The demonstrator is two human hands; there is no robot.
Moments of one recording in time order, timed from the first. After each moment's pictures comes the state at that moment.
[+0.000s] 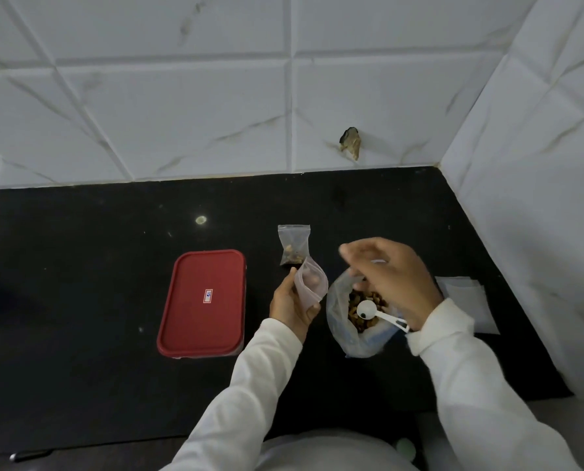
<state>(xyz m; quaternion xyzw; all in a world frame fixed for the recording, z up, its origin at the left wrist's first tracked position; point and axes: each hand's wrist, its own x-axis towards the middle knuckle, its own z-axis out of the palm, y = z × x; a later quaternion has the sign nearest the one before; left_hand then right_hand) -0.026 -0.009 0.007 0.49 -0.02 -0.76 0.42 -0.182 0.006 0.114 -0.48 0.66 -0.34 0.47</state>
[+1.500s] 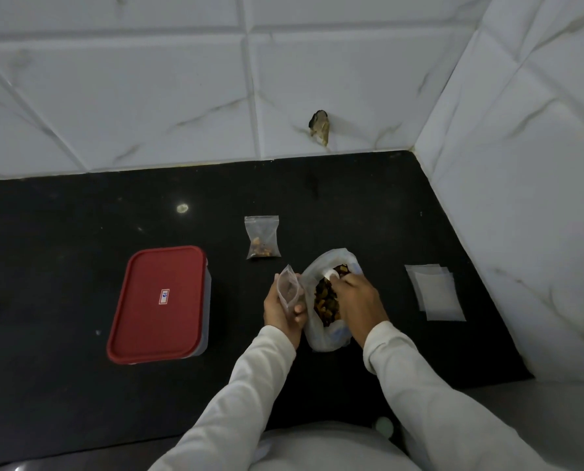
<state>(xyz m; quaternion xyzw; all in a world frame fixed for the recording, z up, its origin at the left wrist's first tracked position) -0.078 -0.004 -0.049 0.46 -0.03 -0.76 0.46 -0.230 0.005 -0.050 -0.73 0.68 -0.05 0.10</state>
